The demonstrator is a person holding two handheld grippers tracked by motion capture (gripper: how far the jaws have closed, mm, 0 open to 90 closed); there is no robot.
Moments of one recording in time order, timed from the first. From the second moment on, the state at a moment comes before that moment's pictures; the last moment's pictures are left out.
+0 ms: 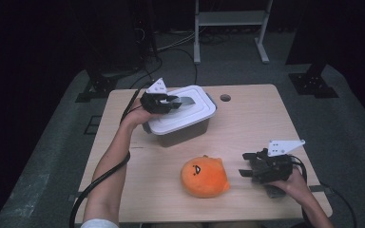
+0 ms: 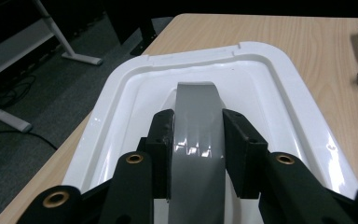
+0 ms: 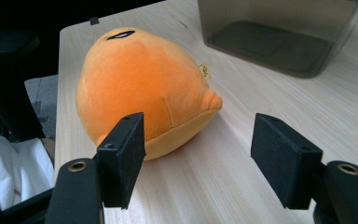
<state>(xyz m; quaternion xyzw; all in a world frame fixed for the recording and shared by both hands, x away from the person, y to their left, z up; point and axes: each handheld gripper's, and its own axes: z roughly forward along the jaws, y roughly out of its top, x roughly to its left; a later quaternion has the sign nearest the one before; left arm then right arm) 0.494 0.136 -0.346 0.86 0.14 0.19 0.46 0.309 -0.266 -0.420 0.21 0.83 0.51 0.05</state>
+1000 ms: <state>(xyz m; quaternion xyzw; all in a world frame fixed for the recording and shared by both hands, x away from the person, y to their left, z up) 0.446 0.167 -0.319 0.85 0.11 0.21 0.47 0.312 -0.267 -0.421 0.21 0.83 0.52 0.04</state>
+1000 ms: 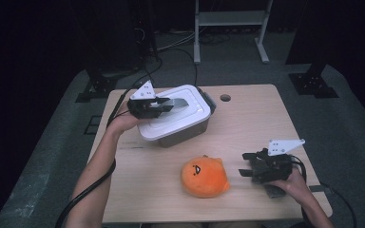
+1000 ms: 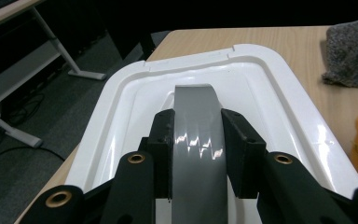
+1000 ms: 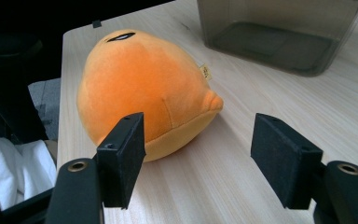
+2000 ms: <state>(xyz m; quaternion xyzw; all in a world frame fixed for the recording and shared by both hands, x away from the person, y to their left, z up) 0.340 0.260 -0.327 0.84 0.14 0.25 0.47 0.310 -0.263 -0.418 0.21 0.83 0.51 0.05</state>
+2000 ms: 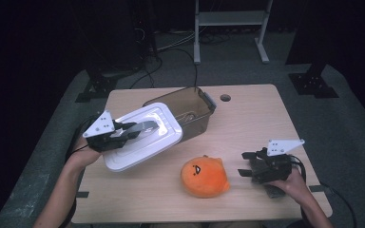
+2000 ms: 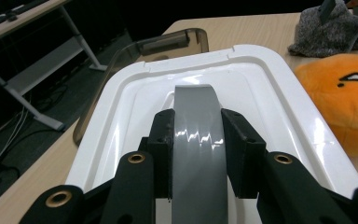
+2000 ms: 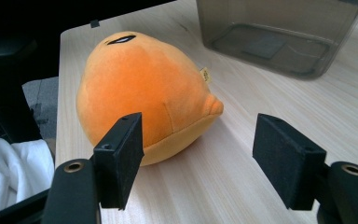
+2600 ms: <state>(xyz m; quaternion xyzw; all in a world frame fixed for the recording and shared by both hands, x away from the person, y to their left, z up) 0.297 0.307 -0.344 0.82 0.17 0.27 0.47 0.310 -0.255 -0.420 0.21 0.84 0.50 0.05</state>
